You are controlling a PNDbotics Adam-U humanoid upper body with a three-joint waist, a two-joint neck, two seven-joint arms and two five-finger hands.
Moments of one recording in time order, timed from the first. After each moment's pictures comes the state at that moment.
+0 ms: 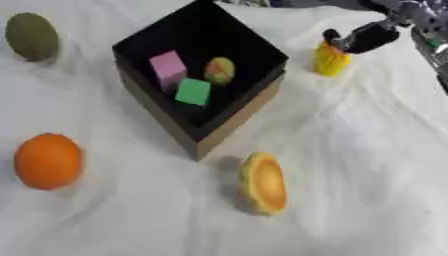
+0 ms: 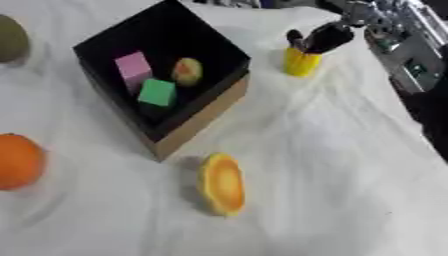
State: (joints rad) left arm -0.19 0.45 0.12 -1.99 0.05 -0.31 0.29; right arm -0.83 -0.86 0.22 -1.41 0.54 0.04 0.37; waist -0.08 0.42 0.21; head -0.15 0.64
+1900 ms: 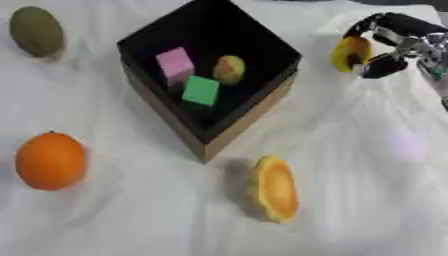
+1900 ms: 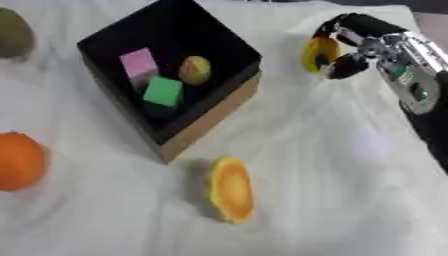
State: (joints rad) left arm -0.20 0.44 0.12 -1.99 0.05 -0.31 0.29; right arm -0.86 -0.81 0.22 -1.21 0.70 0.03 0.37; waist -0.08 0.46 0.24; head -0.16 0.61
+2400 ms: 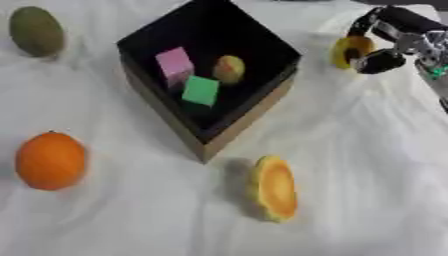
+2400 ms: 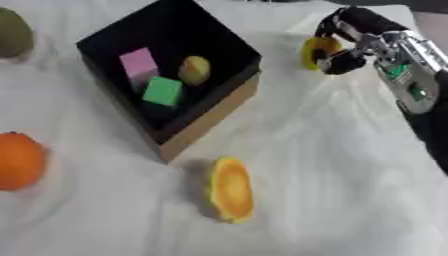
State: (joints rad) left arm -0.20 0.44 0.12 -1.99 0.05 -0.31 0.29; right arm -0.86 -0.80 0.22 -1.26 0.63 0.04 0.25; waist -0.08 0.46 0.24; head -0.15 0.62
